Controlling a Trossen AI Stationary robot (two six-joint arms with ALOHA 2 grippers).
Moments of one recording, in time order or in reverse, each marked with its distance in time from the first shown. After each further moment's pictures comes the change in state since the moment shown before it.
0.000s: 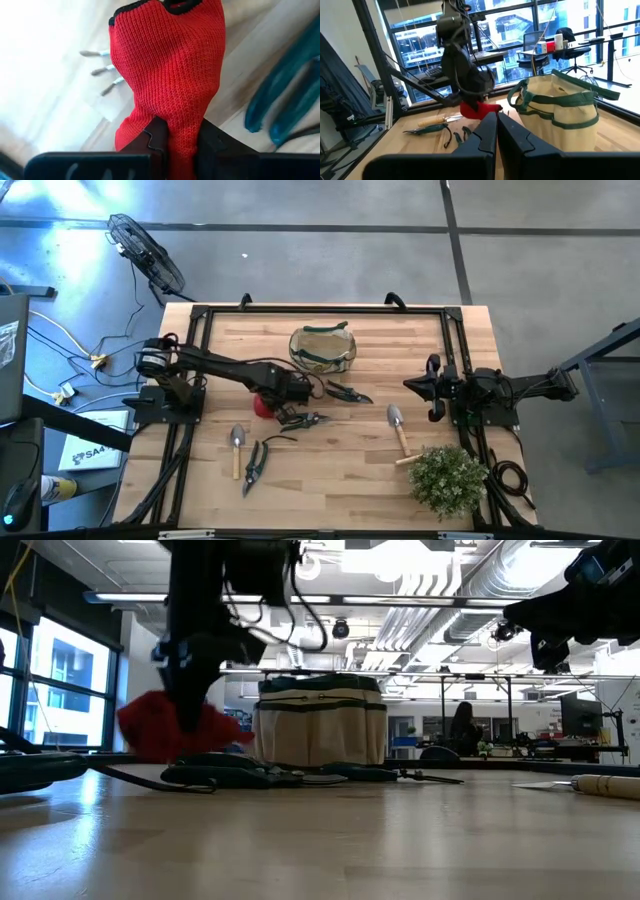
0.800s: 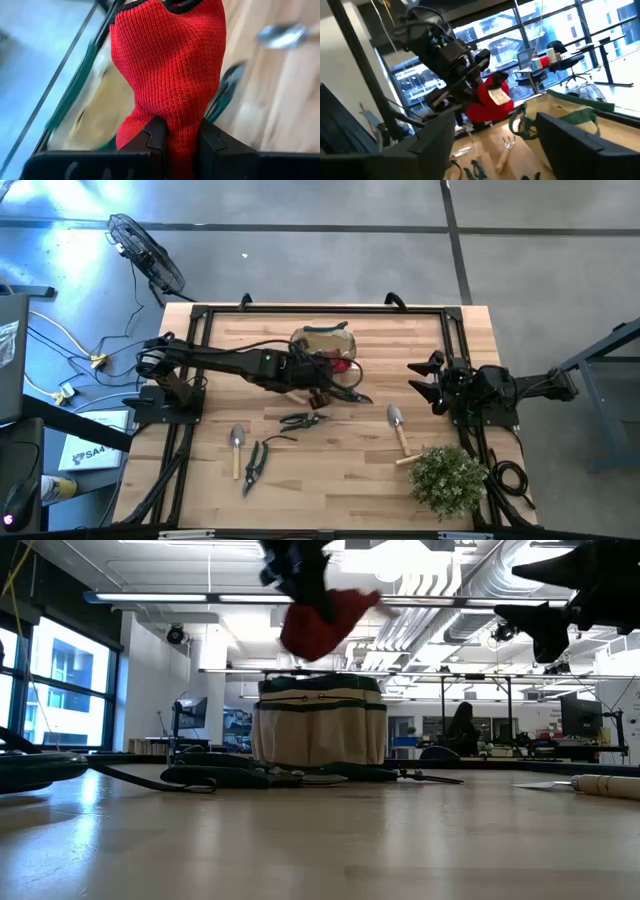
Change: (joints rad) left arm -0.033 -0.002 0.352 0.320 -0.351 0.504; right arm 0.000 0.000 0.000 0.141 0.060 0.131
